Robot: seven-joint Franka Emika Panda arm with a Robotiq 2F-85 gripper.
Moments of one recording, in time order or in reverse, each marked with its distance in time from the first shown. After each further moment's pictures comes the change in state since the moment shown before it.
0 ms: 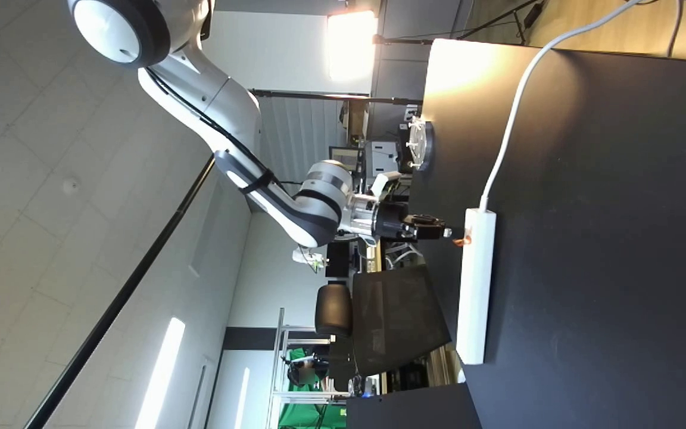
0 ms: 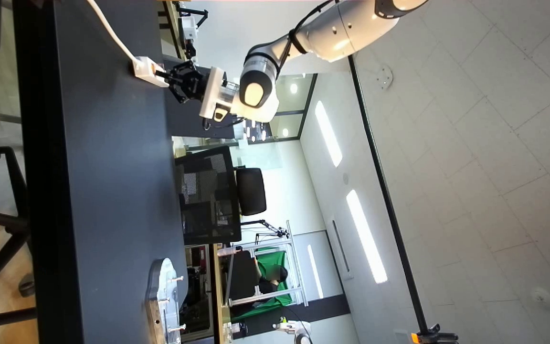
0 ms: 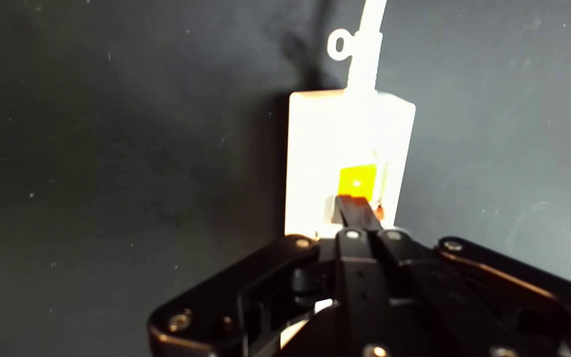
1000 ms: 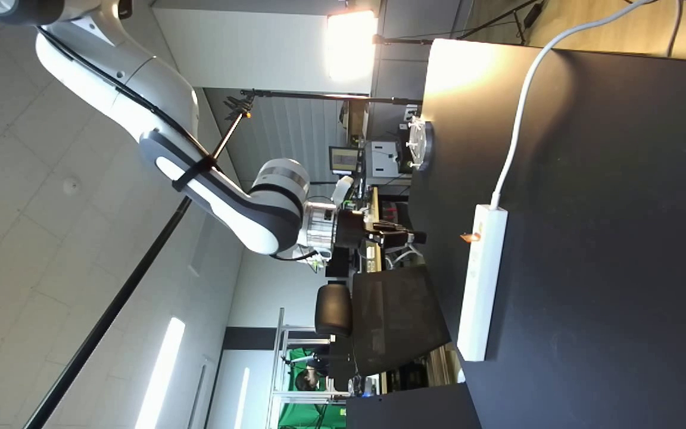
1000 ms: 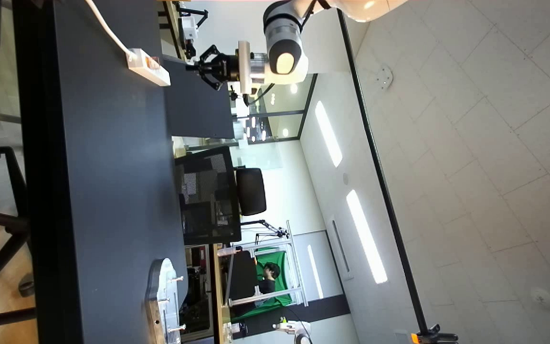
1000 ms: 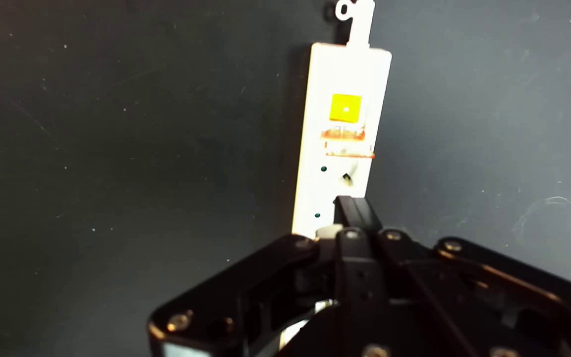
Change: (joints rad) arm 0.179 -0.289 -0.095 -0.275 -0.200 0.216 0.220
